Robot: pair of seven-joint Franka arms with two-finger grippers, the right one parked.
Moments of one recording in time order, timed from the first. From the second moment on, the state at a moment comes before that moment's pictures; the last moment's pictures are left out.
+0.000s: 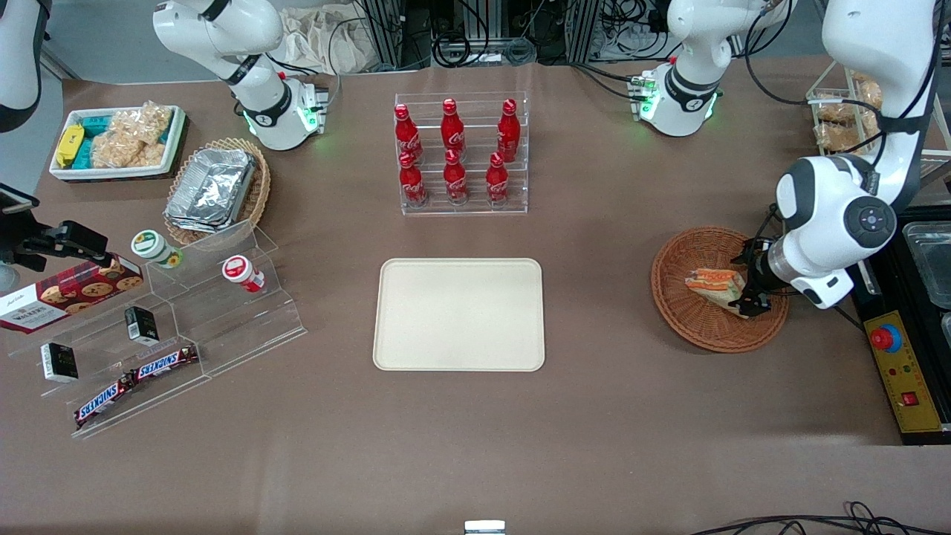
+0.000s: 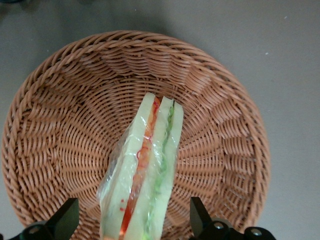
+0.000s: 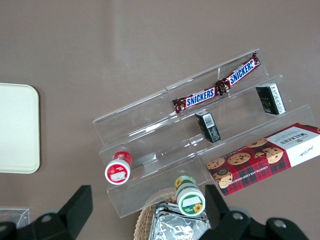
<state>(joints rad) 0.21 0.23 -0.18 -2.22 0.07 2.37 -1.41</state>
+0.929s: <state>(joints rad) 0.19 0.20 -0.22 -1.99 0.10 2.10 -1.37</state>
